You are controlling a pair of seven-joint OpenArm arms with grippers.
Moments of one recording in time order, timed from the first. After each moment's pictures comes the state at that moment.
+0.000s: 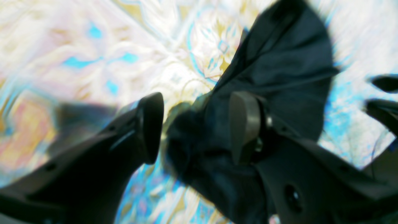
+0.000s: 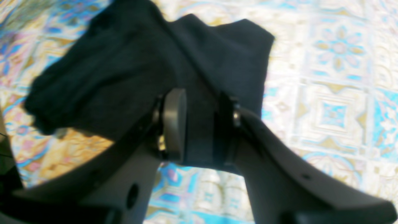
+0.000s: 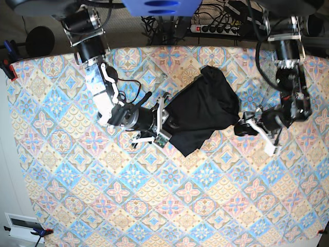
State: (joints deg) left arm -4.0 -23.7 -14.1 87.8 -51.6 -16.6 67.1; right arm 11.6 7.5 -21.2 88.6 17.2 38.2 -46.4
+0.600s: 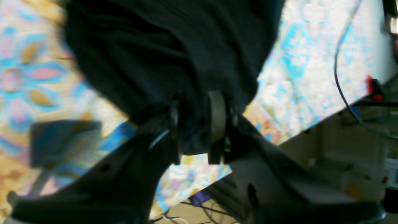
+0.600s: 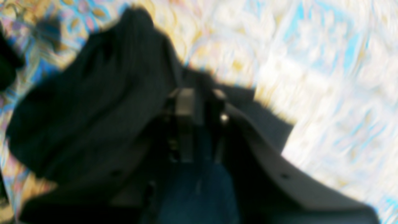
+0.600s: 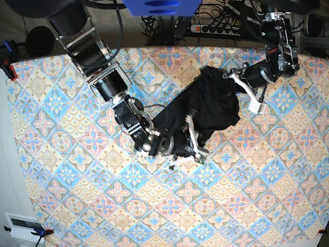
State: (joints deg) left arm 16.4 -14.6 -16.3 105.7 -53.8 -17.0 67.8; right arm 31.3 -0.8 -35.7 67.0 17.2 38.7 -40.3
